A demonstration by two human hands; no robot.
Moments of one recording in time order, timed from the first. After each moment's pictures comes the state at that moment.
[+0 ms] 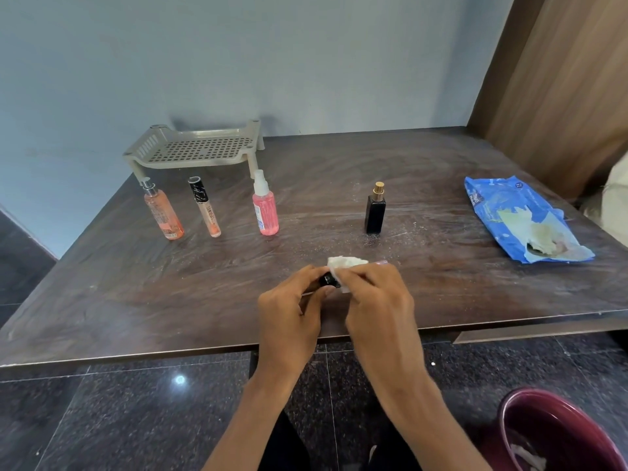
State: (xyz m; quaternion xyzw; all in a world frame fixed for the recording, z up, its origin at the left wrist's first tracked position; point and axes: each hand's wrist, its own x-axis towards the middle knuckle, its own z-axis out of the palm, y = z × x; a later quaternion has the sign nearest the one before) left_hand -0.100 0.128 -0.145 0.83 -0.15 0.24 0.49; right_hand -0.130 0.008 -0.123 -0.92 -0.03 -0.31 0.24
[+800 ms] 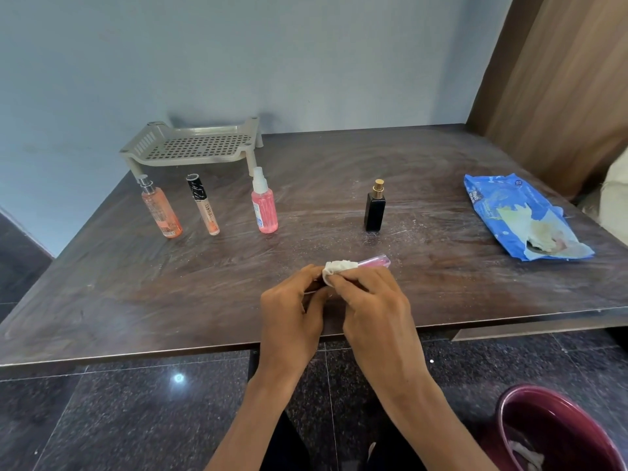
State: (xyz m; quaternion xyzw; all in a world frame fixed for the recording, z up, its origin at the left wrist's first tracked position) left_hand -0.103 0.127 -0.139 0.83 -0.17 0.21 0.49; right_hand -0.135 0.007 -0.126 -0.92 -0.07 -0.30 0.24
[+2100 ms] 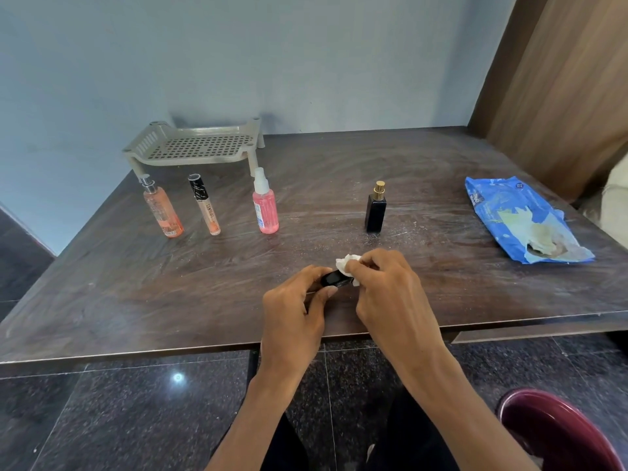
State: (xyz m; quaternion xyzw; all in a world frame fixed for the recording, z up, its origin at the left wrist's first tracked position) left_hand -0.104 0.124 -0.140 0.84 -0.15 0.21 0.47; right_hand -0.117 -0.015 -0.111 -0.95 -0.06 -0.26 0.15
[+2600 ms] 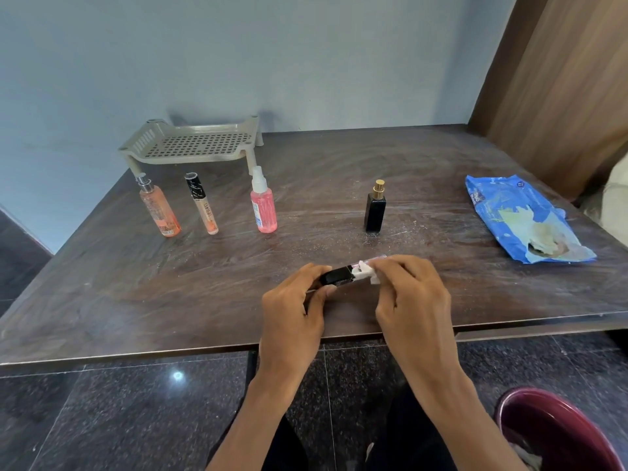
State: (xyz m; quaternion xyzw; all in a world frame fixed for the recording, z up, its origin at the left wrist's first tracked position) left_hand -0.103 0.122 -0.139 0.85 -0.15 0.24 0.45; right_hand -0.128 -0.029 -0.119 -0.90 0.00 -0.35 0.25
